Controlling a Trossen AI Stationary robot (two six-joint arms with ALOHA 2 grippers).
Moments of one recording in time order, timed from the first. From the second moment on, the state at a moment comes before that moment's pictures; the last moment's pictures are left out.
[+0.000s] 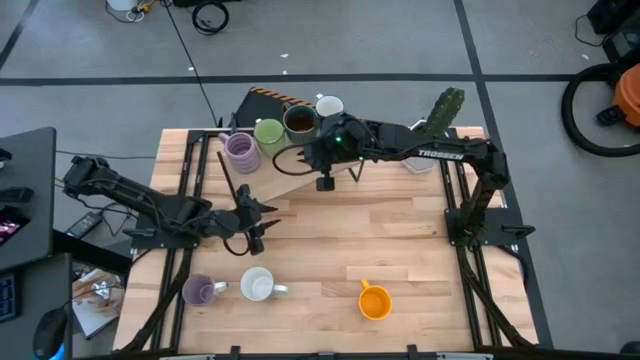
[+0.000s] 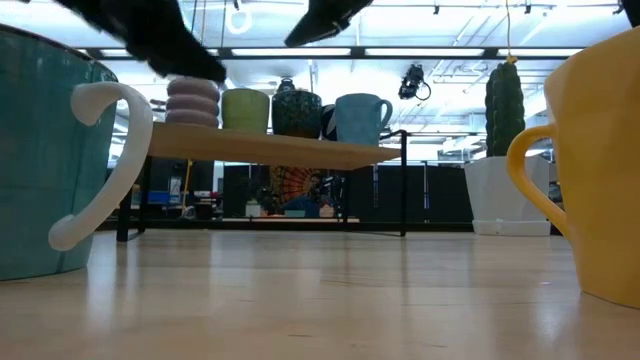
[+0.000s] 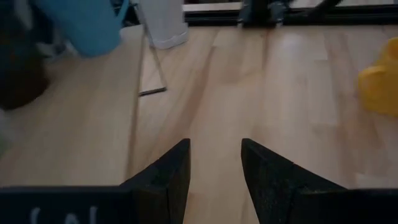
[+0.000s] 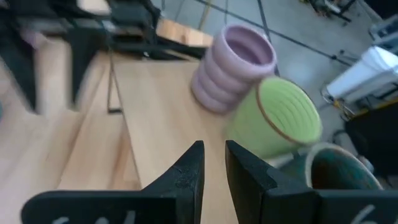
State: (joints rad) left arm -0.34 1.02 0.63 -0.12 -0.63 -0.21; right arm -0.16 1.77 1.79 -0.57 0.04 -0.42
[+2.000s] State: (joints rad) left arm 0.52 1.29 1.47 -1.22 -0.11 -0.17; right arm -0.05 1.28 0.73 0.33 0.21 -0.31
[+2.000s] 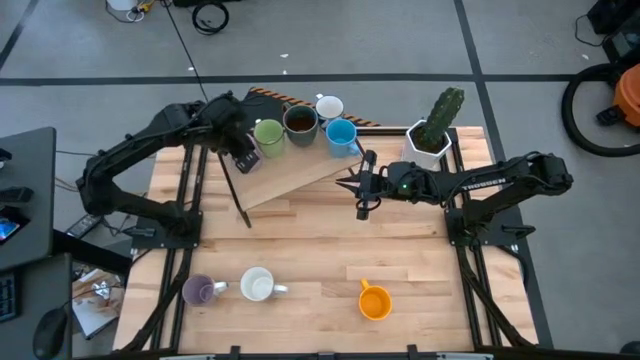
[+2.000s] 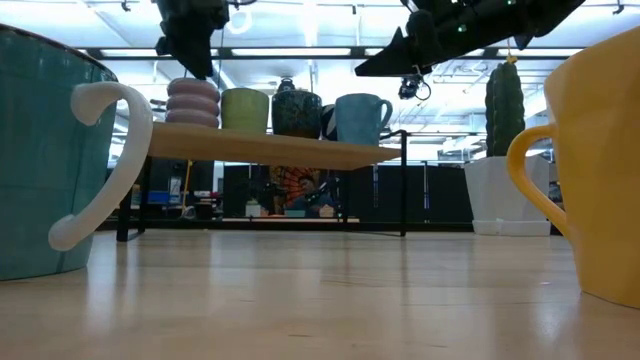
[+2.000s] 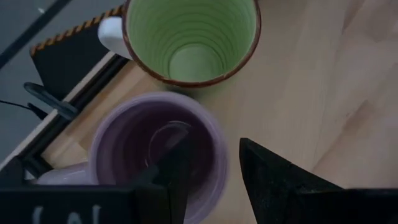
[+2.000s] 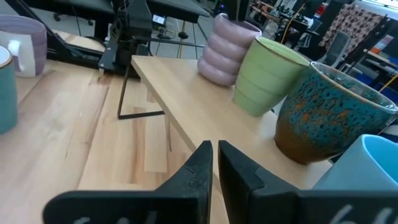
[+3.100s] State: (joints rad) left arm 0.49 1.38 1.47 -1.36 -0.11 0.02; right arm -0.05 1.28 0.73 0.40 0.18 -0.26
